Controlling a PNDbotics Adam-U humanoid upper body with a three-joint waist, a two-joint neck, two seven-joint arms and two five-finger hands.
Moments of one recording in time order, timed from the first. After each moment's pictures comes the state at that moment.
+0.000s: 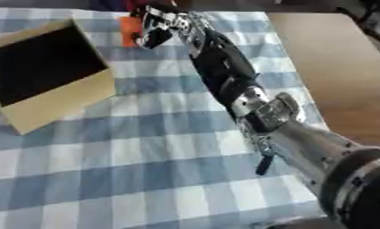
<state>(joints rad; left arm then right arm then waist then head) -0.32 0.21 -0.12 -1.98 -0.35 -0.30 0.25 -1.00 -0.59 -0.05 -0.73 0.74 -0.33 0.31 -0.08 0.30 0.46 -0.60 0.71</state>
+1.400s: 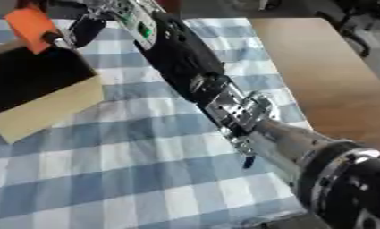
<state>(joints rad) -0.35 0.21 -0.11 -1.98 -0.35 -0.42 0.32 -1.00 -0.52 0.17 -1.16 0.62 -0.52 0.50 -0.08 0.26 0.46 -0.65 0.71</state>
